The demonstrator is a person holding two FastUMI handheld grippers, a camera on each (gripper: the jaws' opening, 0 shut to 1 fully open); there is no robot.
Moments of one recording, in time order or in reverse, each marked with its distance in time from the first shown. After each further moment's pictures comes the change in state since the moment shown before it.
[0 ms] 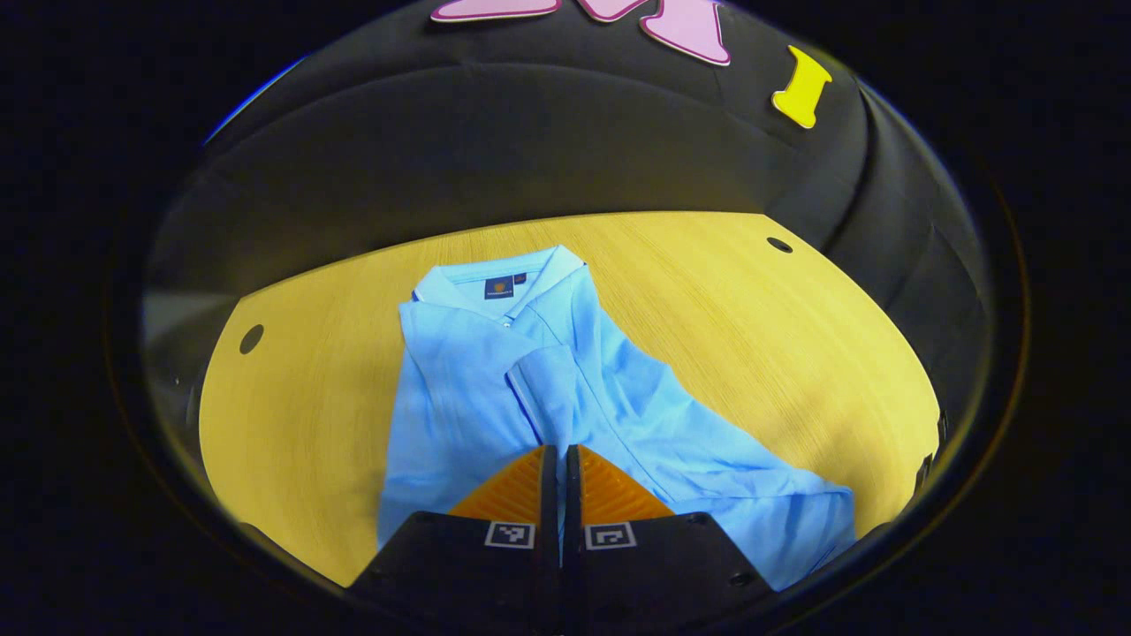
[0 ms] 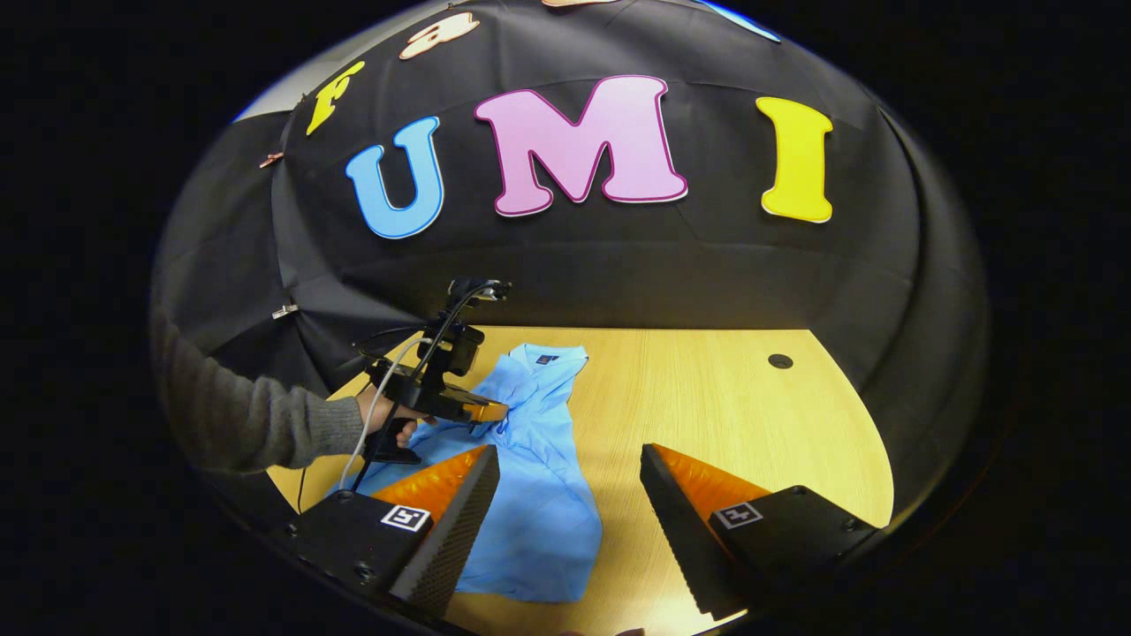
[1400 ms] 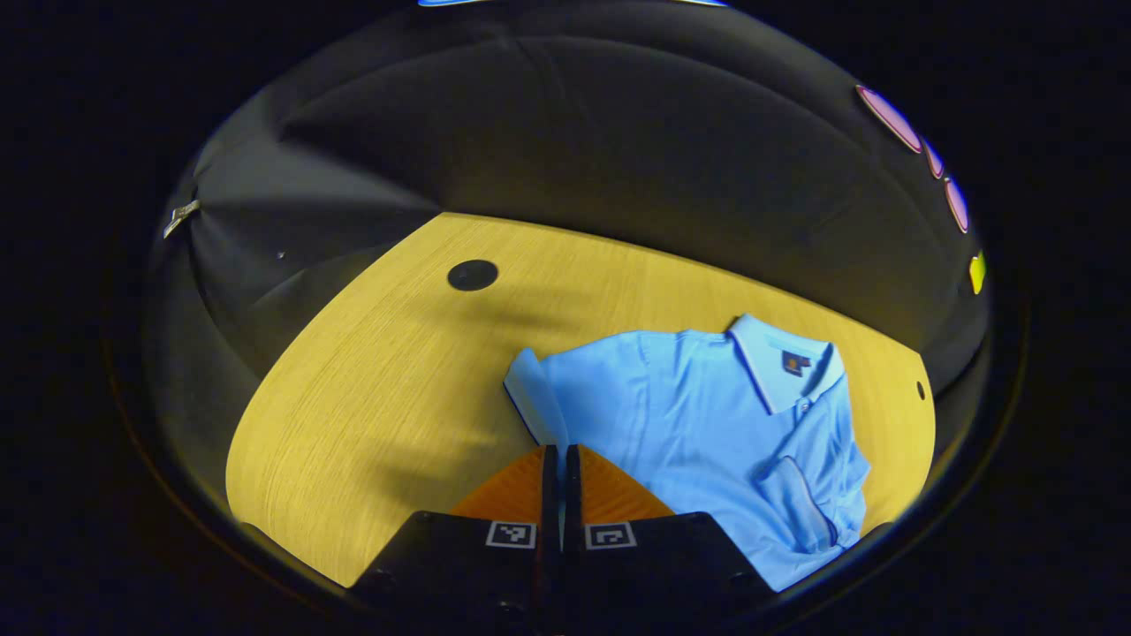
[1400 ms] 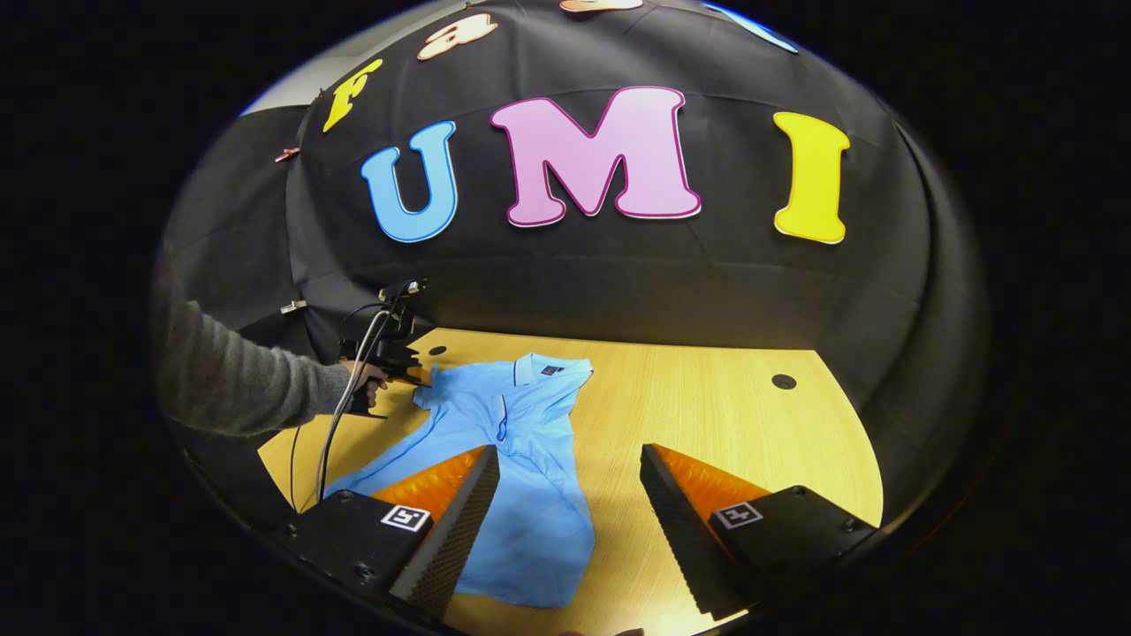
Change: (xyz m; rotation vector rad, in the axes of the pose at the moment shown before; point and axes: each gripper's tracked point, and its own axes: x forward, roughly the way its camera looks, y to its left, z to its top) left arm -0.030 0.218 -0.002 -0.478 -0.067 0.308; right arm 0.003 0.001 0.016 -0.049 -0.028 0.035
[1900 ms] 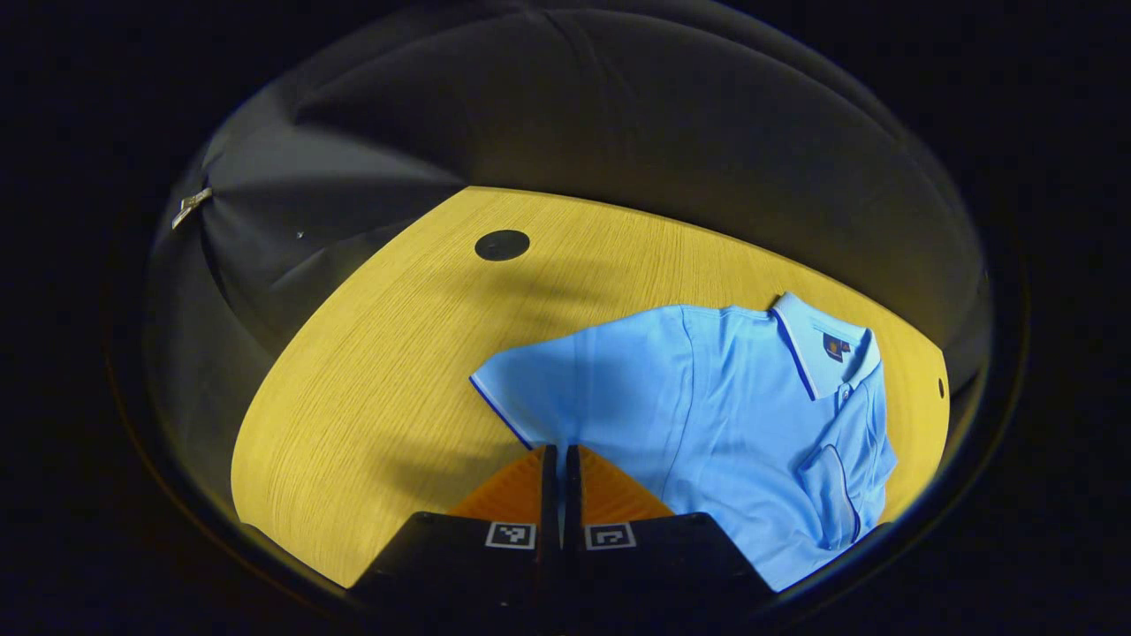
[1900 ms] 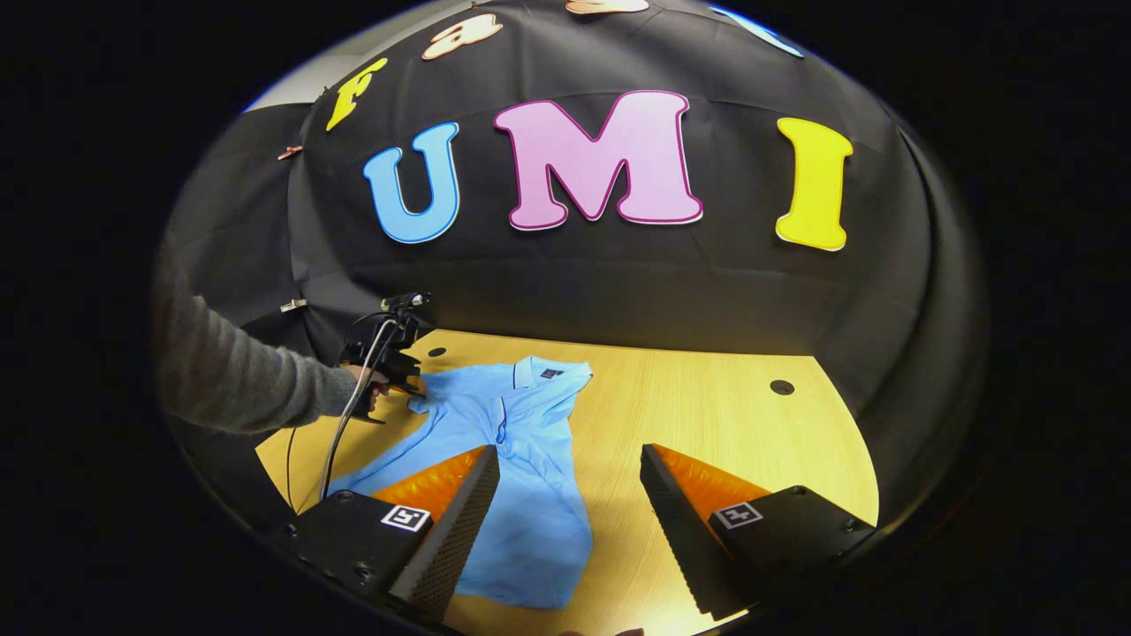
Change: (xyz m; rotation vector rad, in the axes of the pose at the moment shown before) left arm 0.014 0.040 -0.025 -0.018 0.097 0.128; right arm -0.002 -0.003 0.004 -0.010 -0.009 -0.009
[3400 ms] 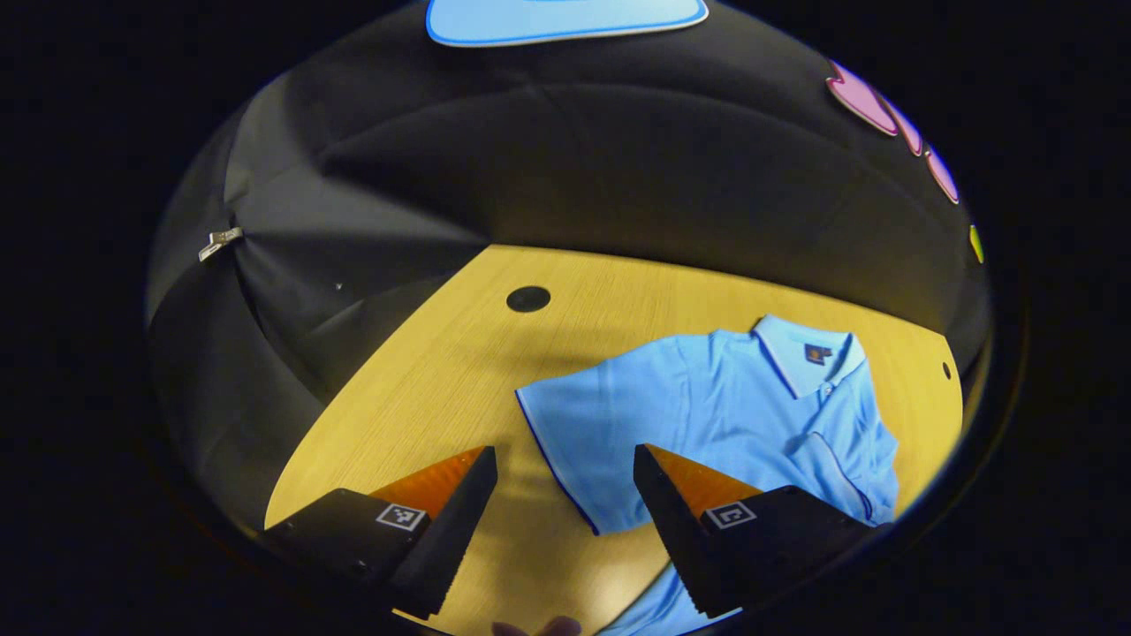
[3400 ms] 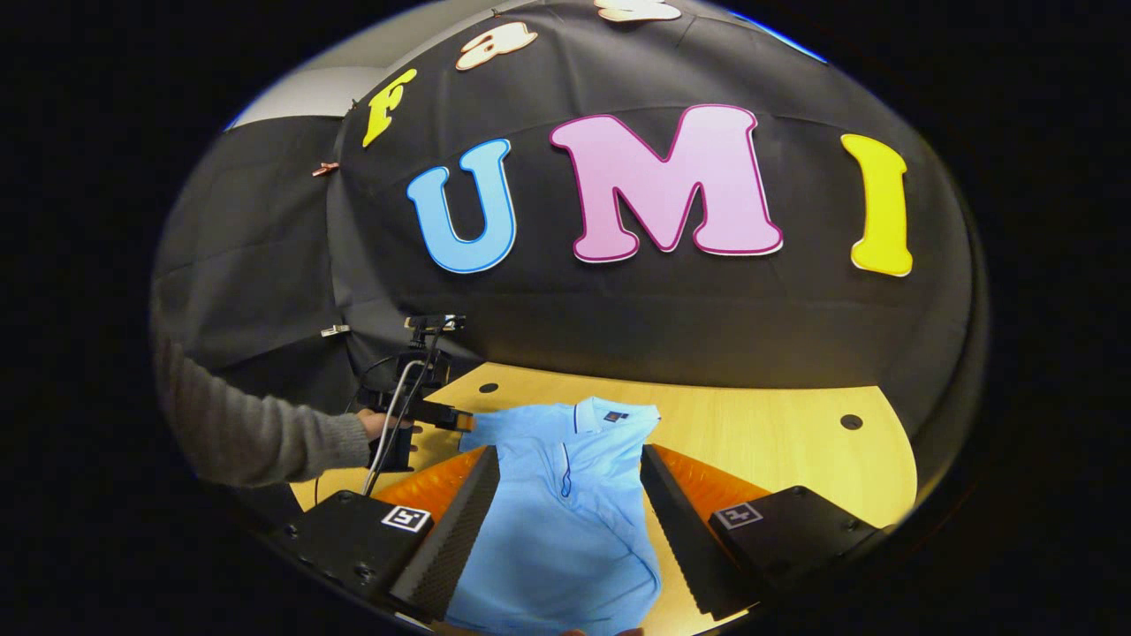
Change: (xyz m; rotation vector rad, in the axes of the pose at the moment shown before) left arm -0.037 0.021 0.012 0.063 -0.152 0.074; right arm 0.037 0.066 0.039 -0.010 -0.099 0.151
